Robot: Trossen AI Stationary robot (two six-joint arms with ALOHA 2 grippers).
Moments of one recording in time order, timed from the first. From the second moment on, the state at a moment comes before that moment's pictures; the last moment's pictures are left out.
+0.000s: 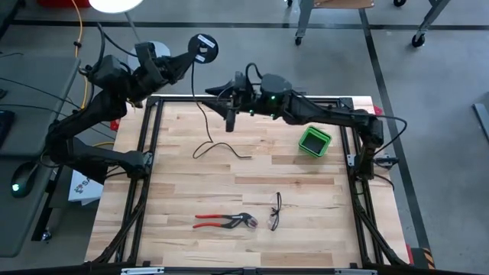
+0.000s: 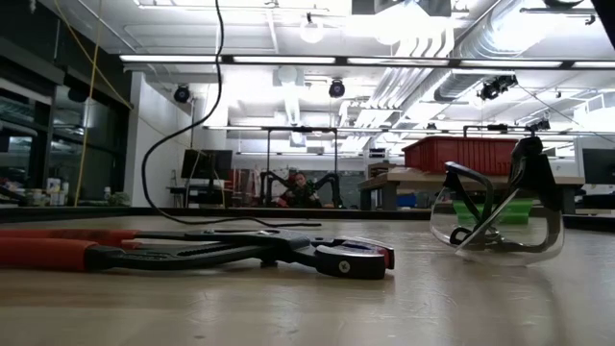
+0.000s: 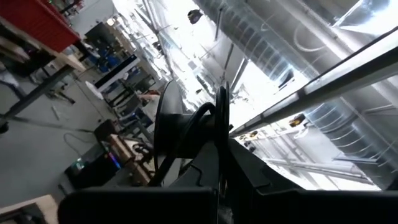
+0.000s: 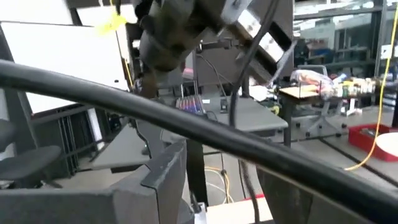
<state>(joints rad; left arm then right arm) 0.35 1.09 1.43 0.05 -0.09 -0.89 -0.15 1.87 1.88 0.11 -0.06 0.10</state>
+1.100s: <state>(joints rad) 0.35 1.13 1.43 0.10 -0.05 -0.96 -0.12 1.96 1.88 0.19 0.07 0.00</state>
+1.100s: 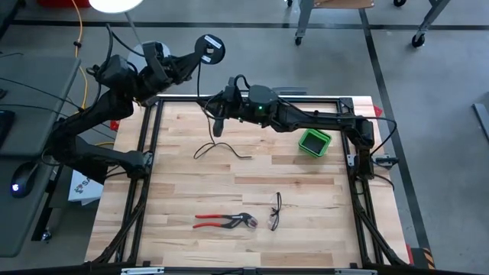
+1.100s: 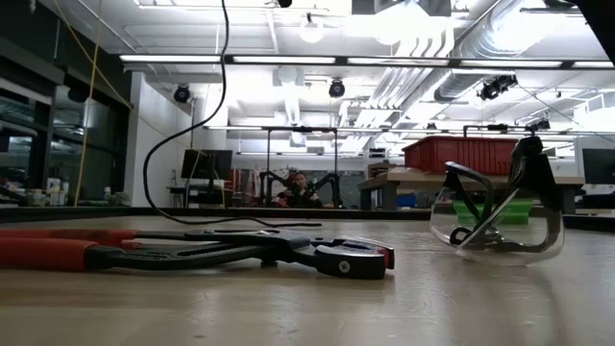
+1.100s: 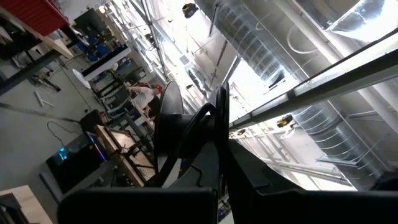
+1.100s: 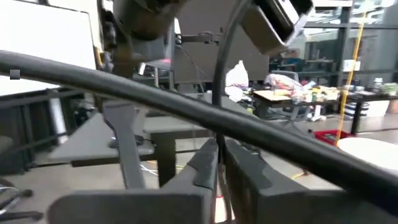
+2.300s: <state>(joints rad) 0.41 0.98 1.42 -0.41 0.31 -1.34 -0.20 1.65 1.88 -0.32 -0.16 -0.08</state>
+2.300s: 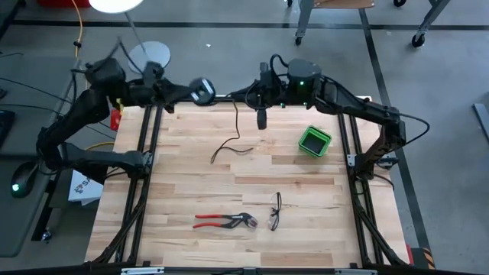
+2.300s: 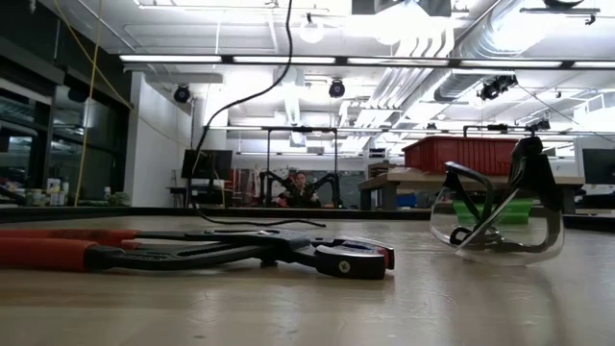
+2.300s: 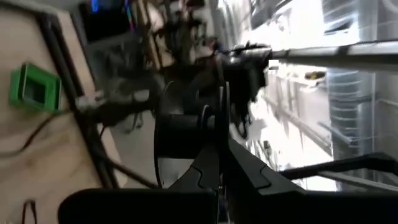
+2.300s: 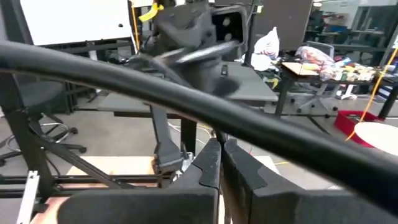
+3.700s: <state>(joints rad) 0.32 1.42 1.43 0.63 0.37 -1.52 -0.25 1.66 1.88 -0.07 -0.24 -0.04</state>
